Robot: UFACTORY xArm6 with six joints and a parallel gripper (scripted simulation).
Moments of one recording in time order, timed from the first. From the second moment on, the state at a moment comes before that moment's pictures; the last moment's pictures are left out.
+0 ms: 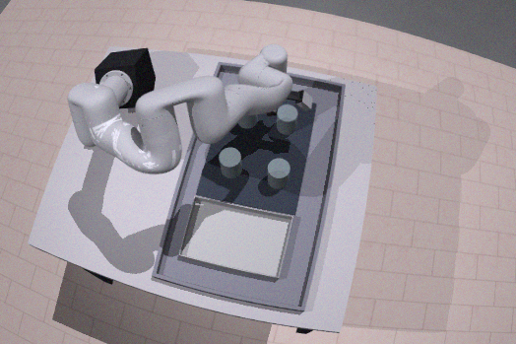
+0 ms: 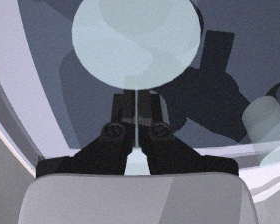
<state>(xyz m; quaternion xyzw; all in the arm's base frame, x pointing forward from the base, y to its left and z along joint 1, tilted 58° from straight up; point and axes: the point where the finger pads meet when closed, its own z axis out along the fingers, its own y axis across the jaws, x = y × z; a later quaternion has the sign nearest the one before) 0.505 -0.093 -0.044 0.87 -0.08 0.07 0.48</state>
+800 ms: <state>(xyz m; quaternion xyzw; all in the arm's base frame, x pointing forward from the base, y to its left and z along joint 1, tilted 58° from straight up) 0.507 -0.092 -0.043 0.87 -0.08 0.07 0.48</state>
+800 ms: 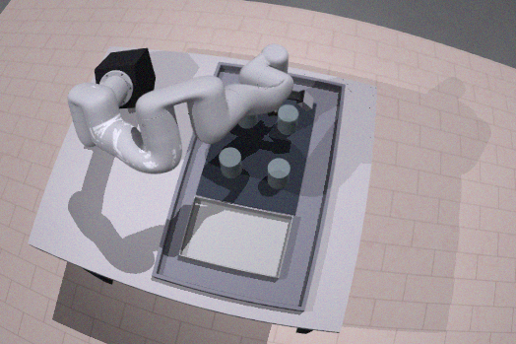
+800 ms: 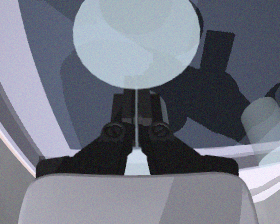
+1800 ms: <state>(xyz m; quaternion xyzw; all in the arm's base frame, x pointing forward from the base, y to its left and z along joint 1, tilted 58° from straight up) 0.511 -0.090 -0.040 0.87 -0.08 0.07 0.48</state>
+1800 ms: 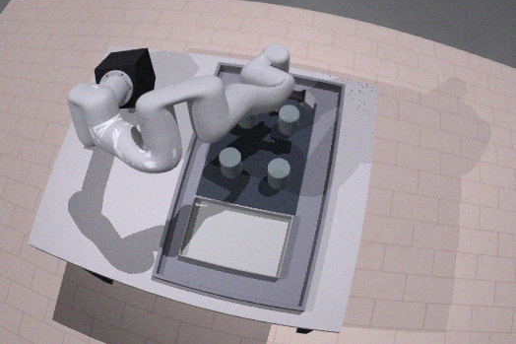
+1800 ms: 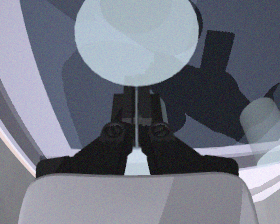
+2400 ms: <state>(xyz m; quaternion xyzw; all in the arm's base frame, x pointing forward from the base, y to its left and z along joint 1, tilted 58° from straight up) 0.513 -0.089 -0.039 0.87 -0.08 0.07 0.48</state>
